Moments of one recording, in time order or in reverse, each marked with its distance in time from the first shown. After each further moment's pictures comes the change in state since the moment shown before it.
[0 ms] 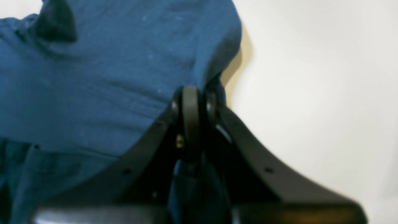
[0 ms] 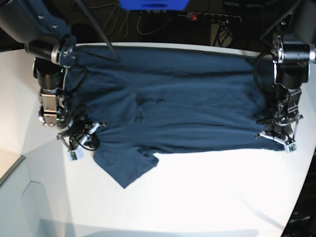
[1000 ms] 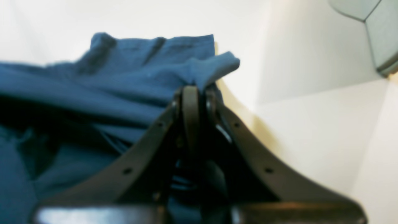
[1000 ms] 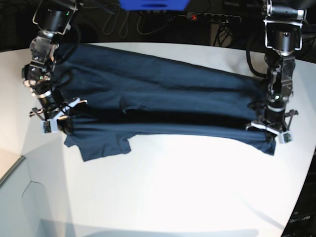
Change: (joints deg) left arm 20.2 2.2 -3.7 31.6 -0.3 0.0 0.0; right arm -26.3 -4.7 4.7 42.0 9.5 0.2 -0.7
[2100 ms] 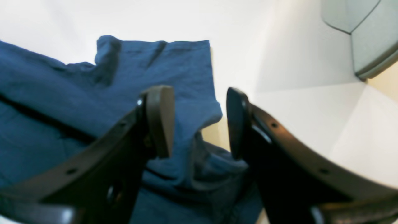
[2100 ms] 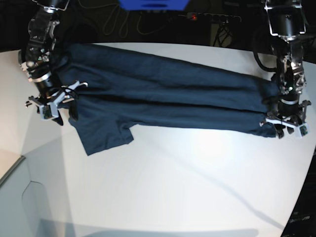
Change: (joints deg) left arm 5.4 0.7 -8.7 11.8 0.7 0.4 7.9; right arm -9.3 -0.8 -2.0 13.4 -0.3 1.3 -0.7
